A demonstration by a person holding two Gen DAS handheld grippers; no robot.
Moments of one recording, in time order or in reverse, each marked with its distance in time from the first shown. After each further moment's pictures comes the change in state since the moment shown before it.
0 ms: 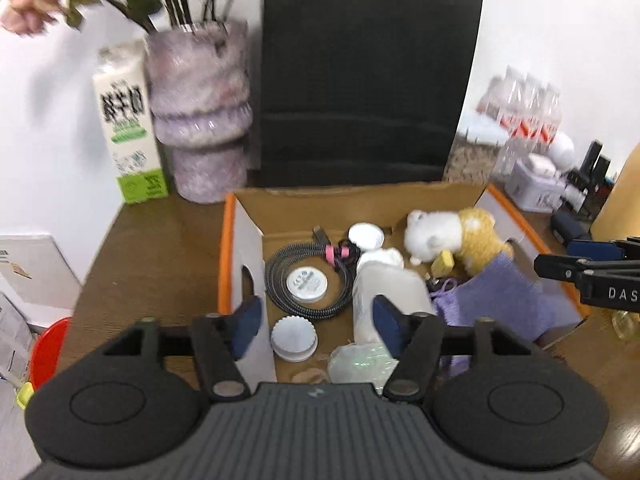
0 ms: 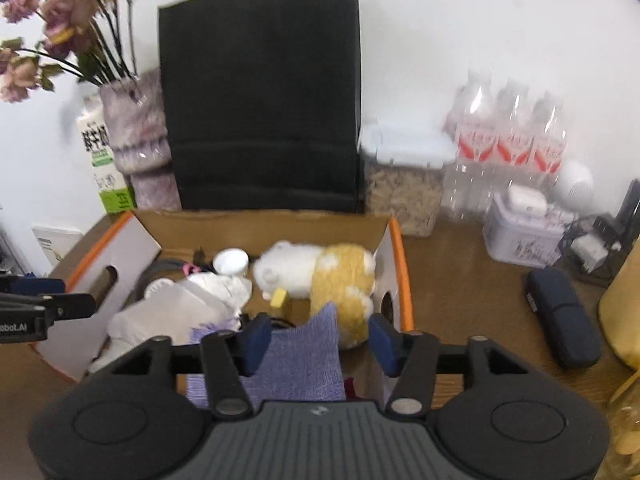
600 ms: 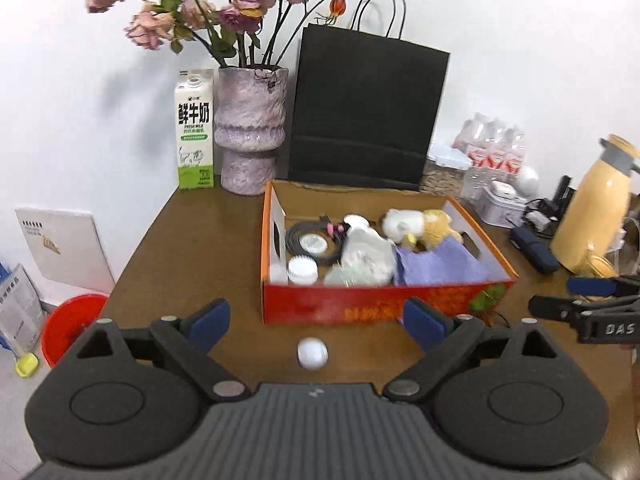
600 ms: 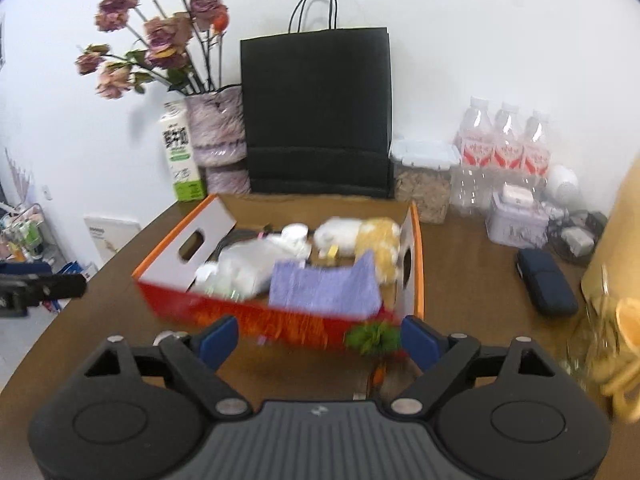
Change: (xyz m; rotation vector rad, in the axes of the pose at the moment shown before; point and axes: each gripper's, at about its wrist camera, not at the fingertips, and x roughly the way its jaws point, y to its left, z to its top) left arm -0.142 -0.005 -0.098 -0.092 -0.126 0.004; right arm -0.127 0.015 -0.079 -0.034 -0.050 0.104
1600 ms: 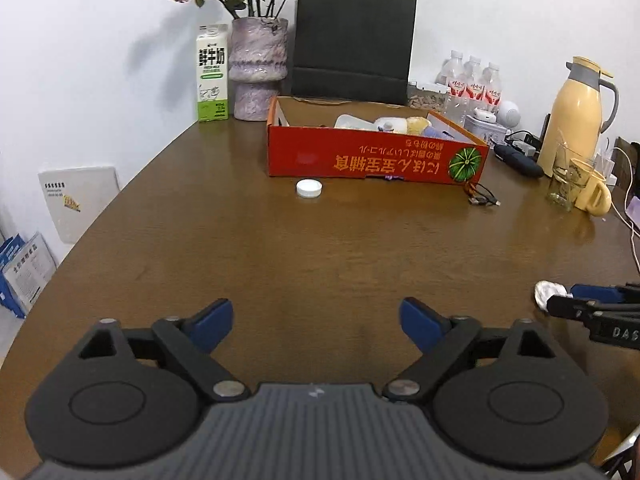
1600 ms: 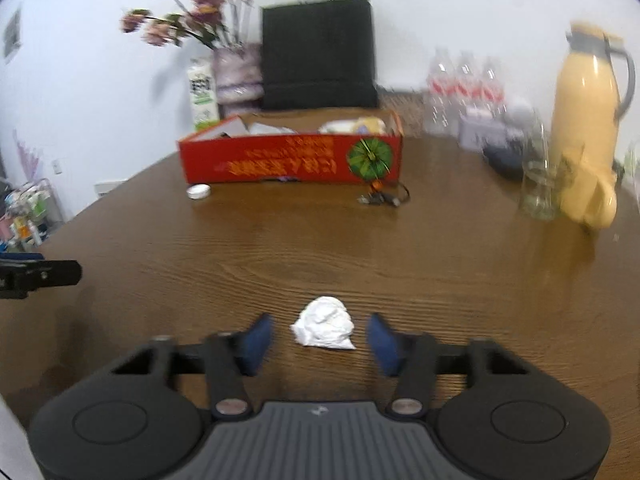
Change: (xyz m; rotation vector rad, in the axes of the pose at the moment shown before) left arm -0.055 -0.021 -0.163 0.039 0.007 0.039; right arm -0.078 0.020 -0.203 0.030 -0.014 -0.030
